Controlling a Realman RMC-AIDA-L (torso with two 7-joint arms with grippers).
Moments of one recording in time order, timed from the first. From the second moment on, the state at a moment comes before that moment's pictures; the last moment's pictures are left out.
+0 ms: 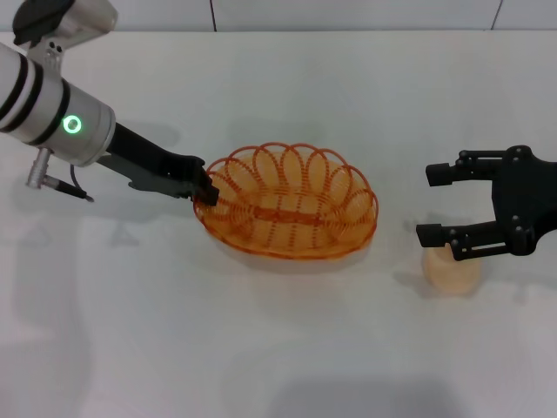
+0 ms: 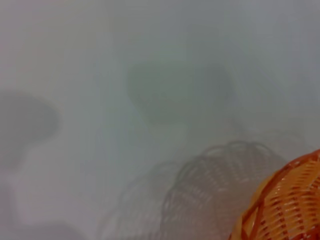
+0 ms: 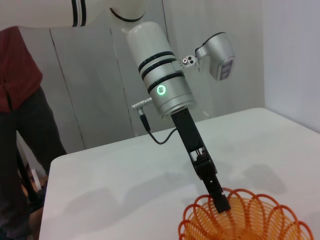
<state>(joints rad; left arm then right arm) -0.85 -2.04 0.88 0.72 2.55 1.47 -2.62 0.30 2.01 -1.14 -1.26 -1.74 -1.63 1.69</state>
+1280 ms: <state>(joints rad) -0.86 -2.04 0.88 0.66 2.58 1.43 -2.63 0.30 2.01 -1.14 -1.26 -1.74 -1.64 1.69</state>
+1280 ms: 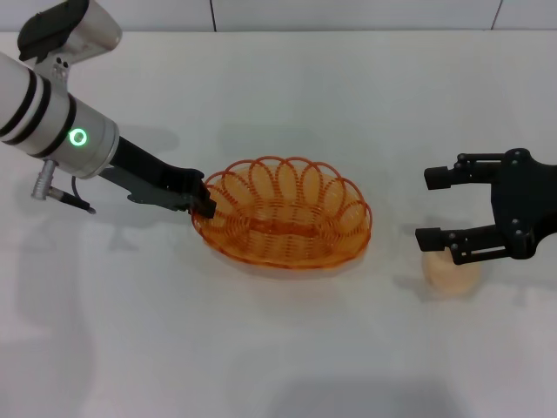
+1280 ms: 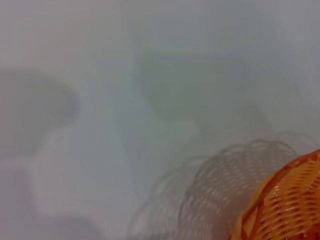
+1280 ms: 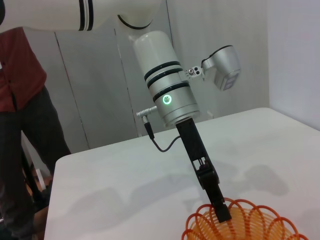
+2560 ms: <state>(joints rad) -0.85 -2.04 0.87 0.66 2.57 1.44 -2.63 0.31 2.01 -1.14 -1.26 -1.74 -1.64 1.69</state>
